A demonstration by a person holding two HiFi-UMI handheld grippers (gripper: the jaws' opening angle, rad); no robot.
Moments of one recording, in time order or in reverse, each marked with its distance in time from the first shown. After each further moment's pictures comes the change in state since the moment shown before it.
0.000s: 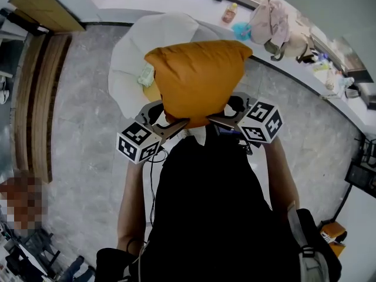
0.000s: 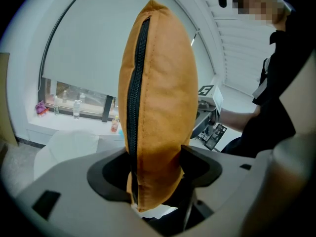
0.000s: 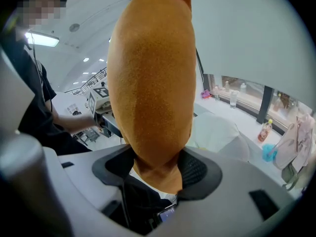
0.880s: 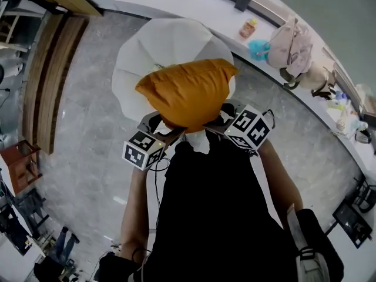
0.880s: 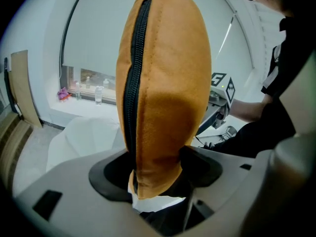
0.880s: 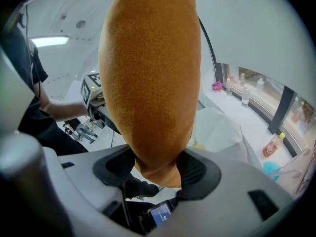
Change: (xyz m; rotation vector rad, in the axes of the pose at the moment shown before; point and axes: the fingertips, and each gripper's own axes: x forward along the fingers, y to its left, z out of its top) left arm 0.121 0.077 0.039 -0.196 0.155 0.282; right arm 0.002 -0.162 0.012 -0.127 0.170 0.184
